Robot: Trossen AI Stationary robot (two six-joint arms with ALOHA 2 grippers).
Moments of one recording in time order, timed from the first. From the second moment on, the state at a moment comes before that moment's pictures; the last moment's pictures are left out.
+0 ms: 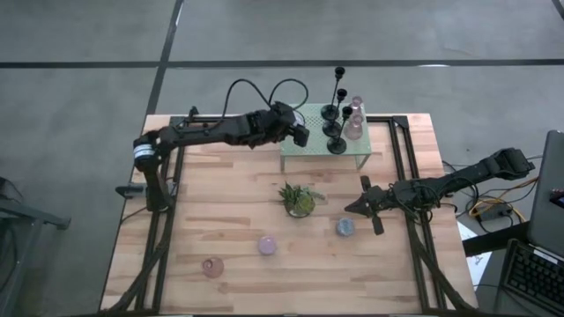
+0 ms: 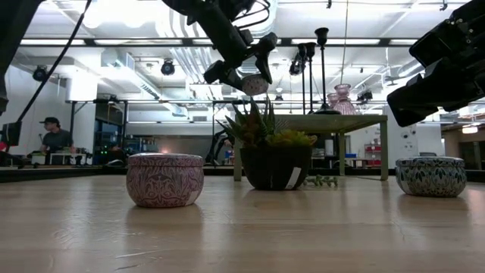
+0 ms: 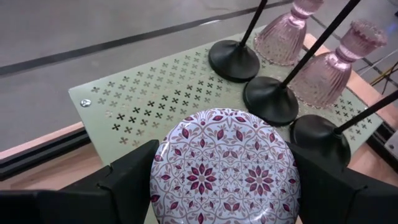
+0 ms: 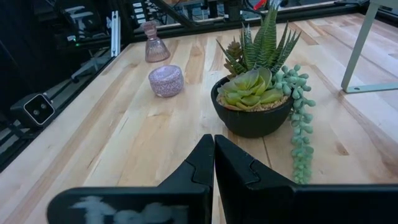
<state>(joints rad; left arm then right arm) 0.28 1.78 1.60 -0.43 -0.41 -0.59 0.22 0.66 0.01 0.40 0.07 0.23</state>
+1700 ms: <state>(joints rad) 0.36 1.78 1.67 -0.48 -0.38 -0.52 0.22 0.66 0.01 0.40 0.07 0.23</state>
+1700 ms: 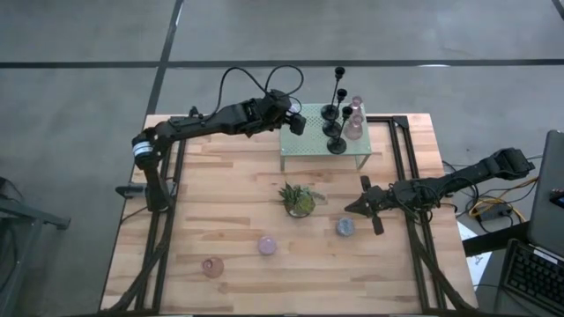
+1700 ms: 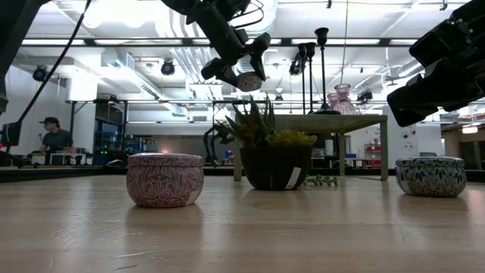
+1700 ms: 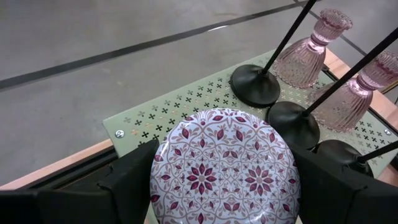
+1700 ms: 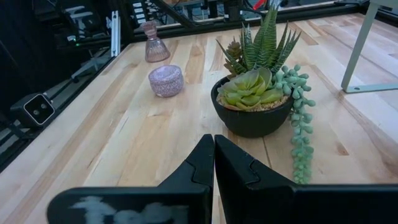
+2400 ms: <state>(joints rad) 0.35 1.78 1.67 -0.48 -0.38 -0.53 0.22 0.66 0.01 0.40 0.07 0.23</state>
